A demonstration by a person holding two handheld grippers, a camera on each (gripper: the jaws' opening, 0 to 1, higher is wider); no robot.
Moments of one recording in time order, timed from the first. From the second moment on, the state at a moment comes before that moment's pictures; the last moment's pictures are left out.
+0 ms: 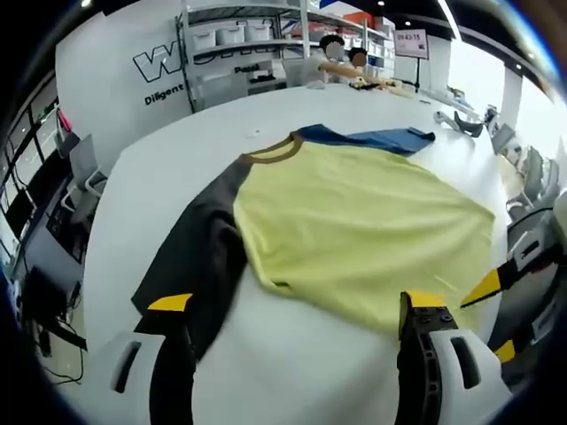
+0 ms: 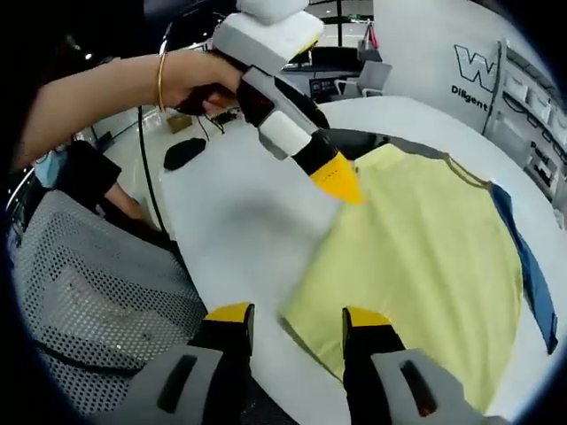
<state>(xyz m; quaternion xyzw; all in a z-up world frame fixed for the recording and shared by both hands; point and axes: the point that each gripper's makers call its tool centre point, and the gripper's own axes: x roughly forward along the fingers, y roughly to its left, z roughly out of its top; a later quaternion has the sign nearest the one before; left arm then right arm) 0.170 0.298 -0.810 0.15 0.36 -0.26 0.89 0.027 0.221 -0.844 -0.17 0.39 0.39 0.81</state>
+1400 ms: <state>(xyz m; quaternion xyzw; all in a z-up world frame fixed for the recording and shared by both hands) 0.137 0.232 -0.808 0.18 0.33 -0.36 0.86 0.142 0.111 -0.816 0.12 0.37 0.17 0.90</state>
